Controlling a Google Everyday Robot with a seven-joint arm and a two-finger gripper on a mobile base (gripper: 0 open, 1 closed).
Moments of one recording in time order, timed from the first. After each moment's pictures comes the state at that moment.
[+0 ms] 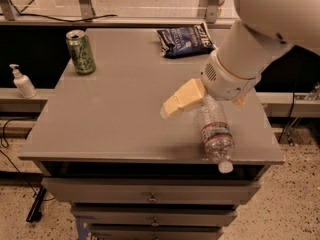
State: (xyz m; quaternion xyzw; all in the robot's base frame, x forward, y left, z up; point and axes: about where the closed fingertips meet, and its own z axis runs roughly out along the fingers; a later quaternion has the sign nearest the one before) arm 0.469 -0.103 0.879 -0.14 0.98 0.11 0.10
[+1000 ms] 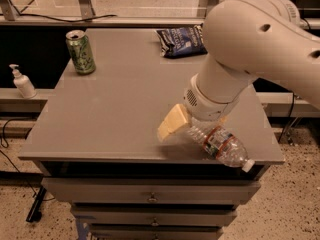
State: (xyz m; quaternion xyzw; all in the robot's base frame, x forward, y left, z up) arm 0.457 -0.079 0.836 -0.17 0.98 0.08 0.10
